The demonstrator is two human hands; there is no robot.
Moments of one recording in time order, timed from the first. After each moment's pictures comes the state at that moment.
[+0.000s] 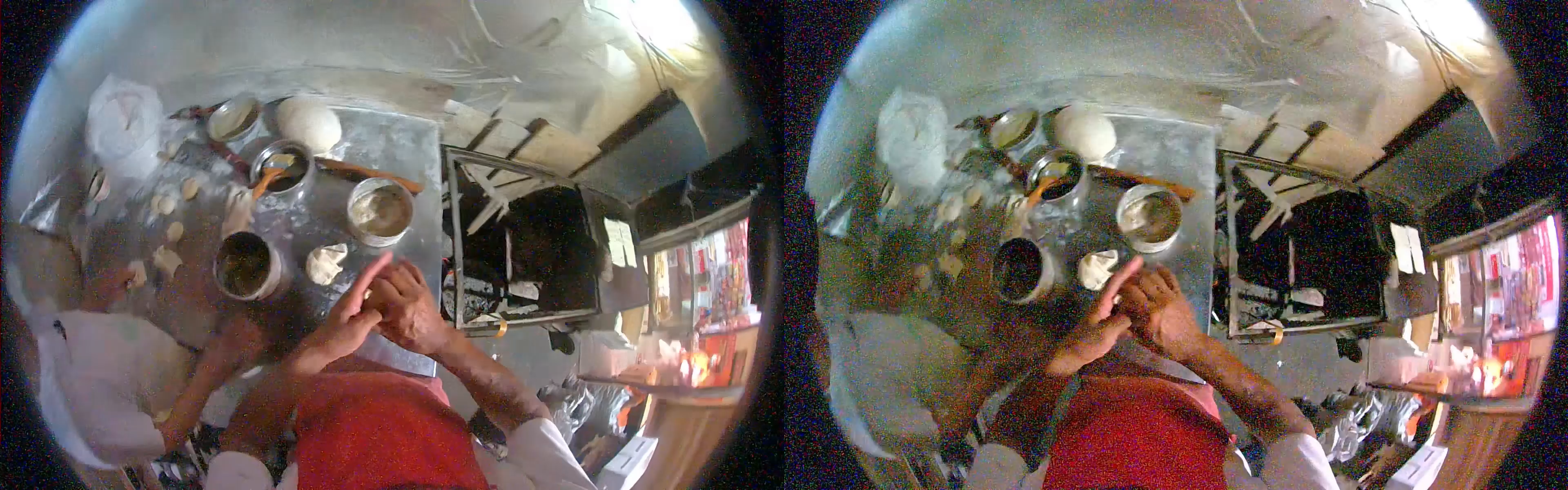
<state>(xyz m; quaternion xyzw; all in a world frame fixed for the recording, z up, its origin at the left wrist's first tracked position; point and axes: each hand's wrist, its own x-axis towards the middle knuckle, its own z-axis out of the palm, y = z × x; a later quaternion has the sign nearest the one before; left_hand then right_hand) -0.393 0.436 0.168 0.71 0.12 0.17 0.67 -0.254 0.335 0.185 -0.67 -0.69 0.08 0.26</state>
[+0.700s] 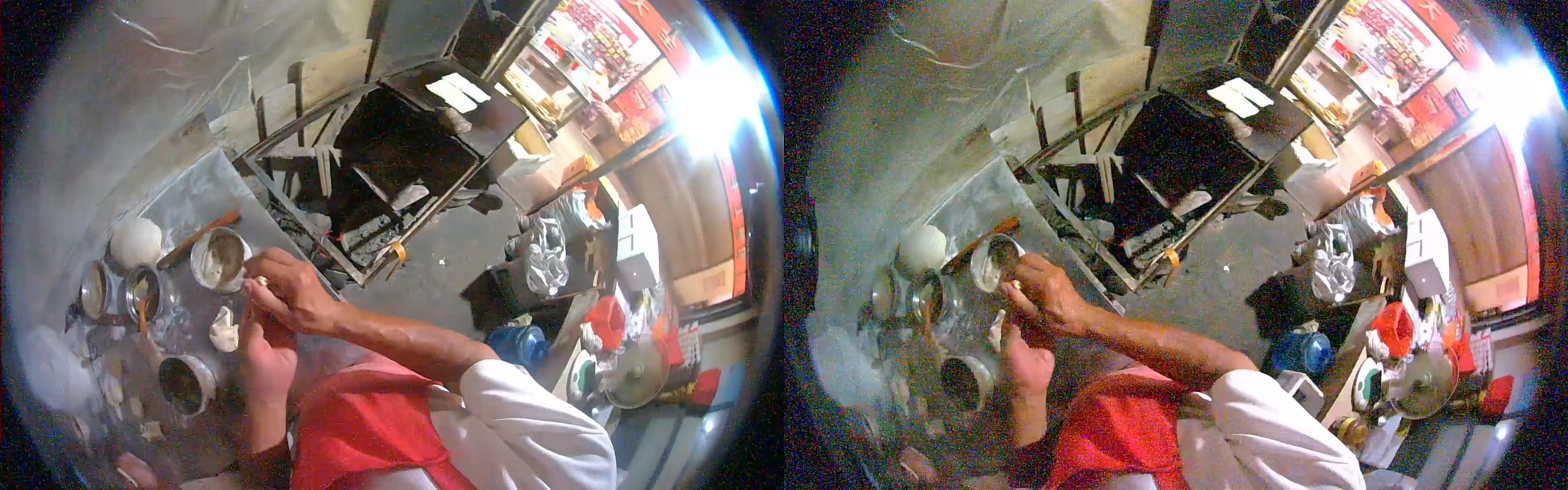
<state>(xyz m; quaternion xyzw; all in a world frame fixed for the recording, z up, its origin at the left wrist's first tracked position) -0.346 0.369 0.213 0.30 0.17 0.13 0.93 -0.240 0.293 0.219 -0.72 -0.42 0.07 0.56</state>
